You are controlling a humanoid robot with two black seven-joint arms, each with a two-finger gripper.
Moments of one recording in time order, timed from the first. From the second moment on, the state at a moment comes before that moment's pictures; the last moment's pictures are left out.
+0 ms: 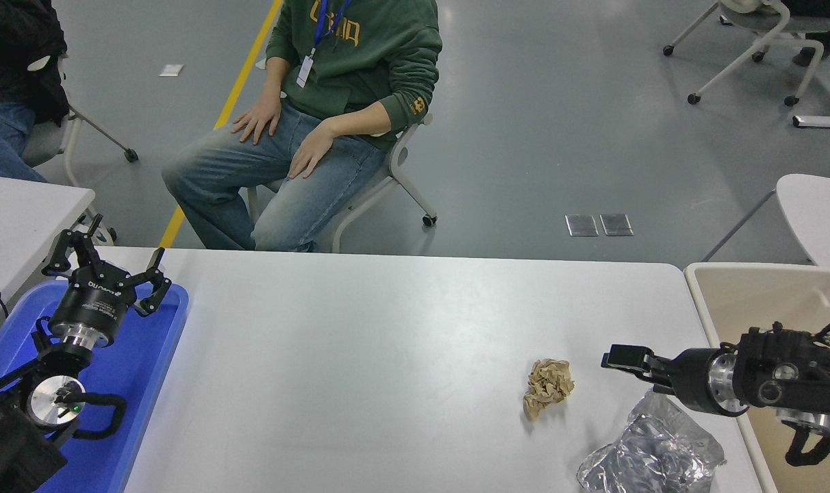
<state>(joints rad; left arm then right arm) -0.56 0.46 -0.57 -0.39 -0.23 -0.70 -0.60 1.21 -0.82 -0.61 1.43 -0.61 -0.10 0.04</state>
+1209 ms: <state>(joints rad) -0.56 0.46 -0.57 -0.39 -0.23 -0.70 -0.60 1.17 -0.68 -0.64 1.44 -0.44 -0.09 -0.10</state>
